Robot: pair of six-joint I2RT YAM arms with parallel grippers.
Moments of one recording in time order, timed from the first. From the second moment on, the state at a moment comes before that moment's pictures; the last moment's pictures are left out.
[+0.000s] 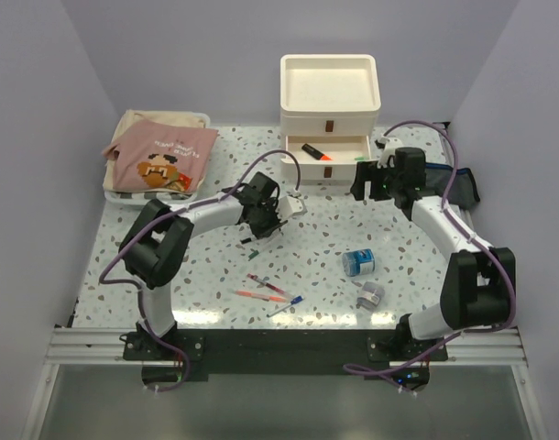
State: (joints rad) left arm -0.62 1.90 1.20 -0.41 0.20 0.54; right arm 0.10 1.47 1.01 -0.20 -0.21 0.07
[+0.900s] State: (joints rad) left arm -0.59 1.75 1.65 -0.42 0.31 0.80; right arm 0.10 1.49 1.06 -0.21 -0.21 0.06
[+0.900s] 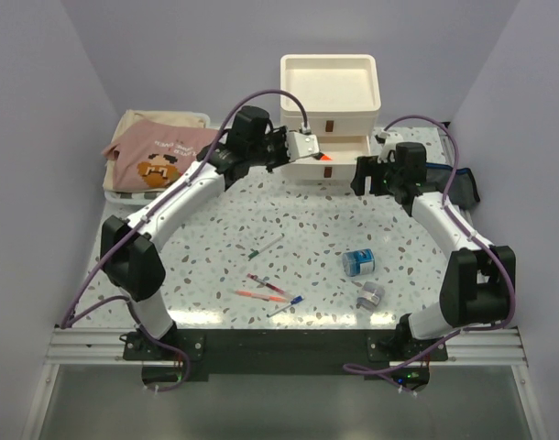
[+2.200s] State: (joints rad) left arm -0.66 1.47 1.37 -0.17 0.24 0.74; right arm 0.09 1.44 0.99 -0.17 -0.20 0.06
